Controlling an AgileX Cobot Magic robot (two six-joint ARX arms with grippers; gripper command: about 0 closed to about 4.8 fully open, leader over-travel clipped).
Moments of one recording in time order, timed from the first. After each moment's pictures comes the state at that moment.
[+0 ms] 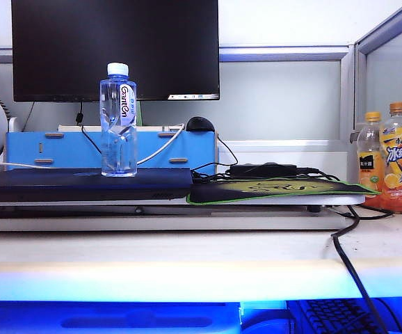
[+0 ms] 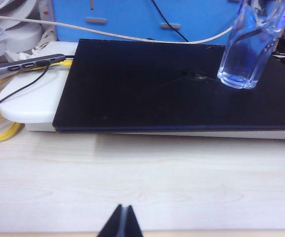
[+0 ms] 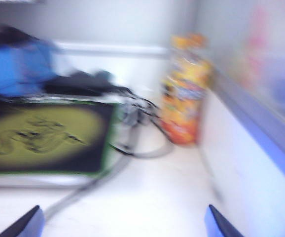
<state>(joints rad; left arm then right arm) 0.00 0.00 0.01 -0.13 0.07 -0.04 0.10 0.01 0.01 0.04 0.13 -0.03</state>
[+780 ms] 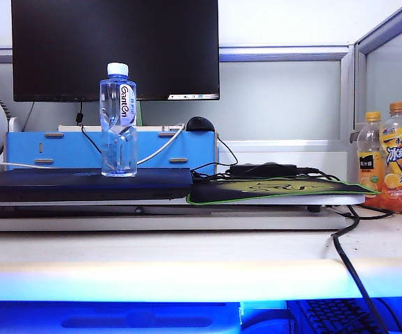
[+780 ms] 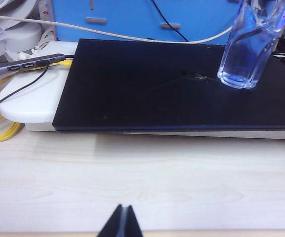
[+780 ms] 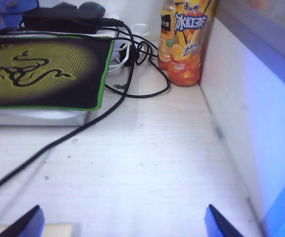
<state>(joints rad) 0.00 0.00 0.01 -0.13 0.07 -0.04 0.03 0.00 0.01 -0.17 0.07 -0.01</state>
